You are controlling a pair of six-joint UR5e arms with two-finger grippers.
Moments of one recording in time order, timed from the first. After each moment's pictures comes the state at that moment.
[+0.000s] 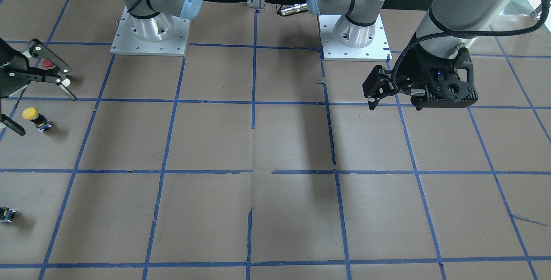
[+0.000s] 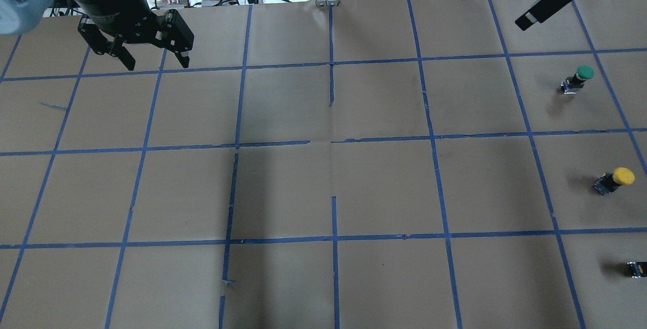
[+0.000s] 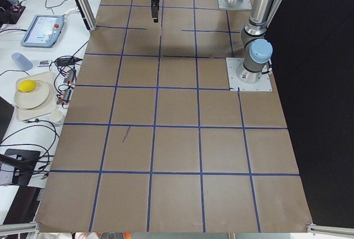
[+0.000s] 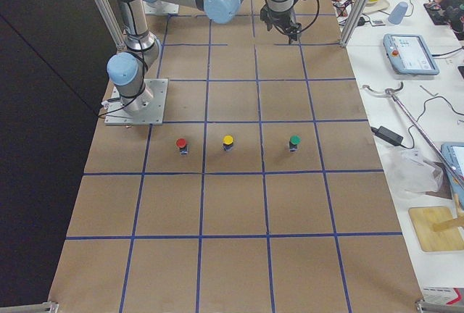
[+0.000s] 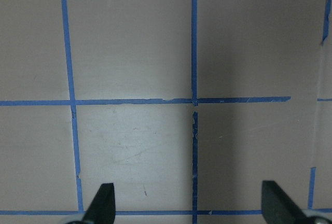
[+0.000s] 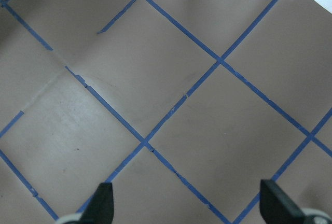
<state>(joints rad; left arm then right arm) -1.52 -1.69 -1.43 -1.60 1.58 0.06 1.31 -1.48 1.43 -1.62 -1.29 -0.95</state>
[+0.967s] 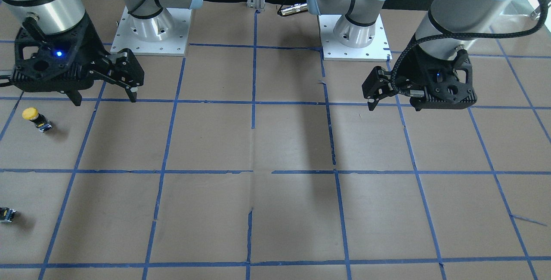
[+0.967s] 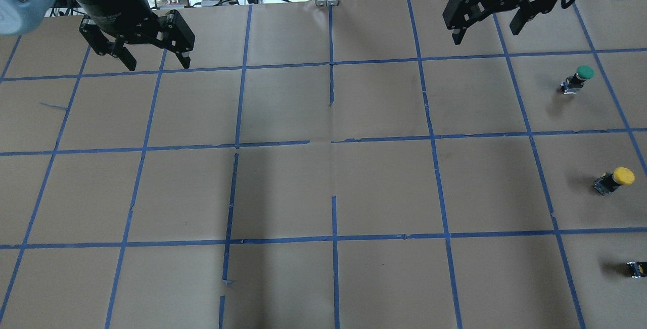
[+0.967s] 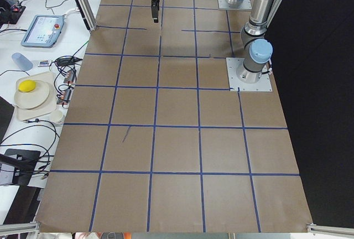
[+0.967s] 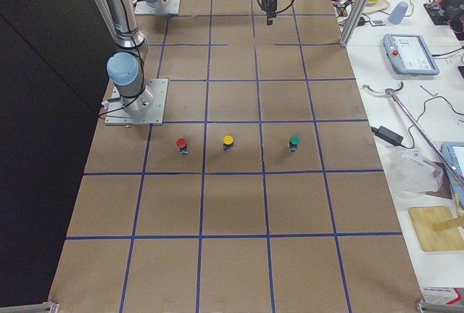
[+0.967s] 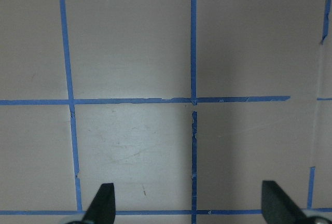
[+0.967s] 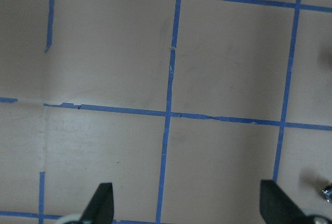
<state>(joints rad) -1.52 -1.70 -1.43 -1.60 1.58 0.06 1.57 -1.46 1.40 -1.58 -1.58 -0.08</state>
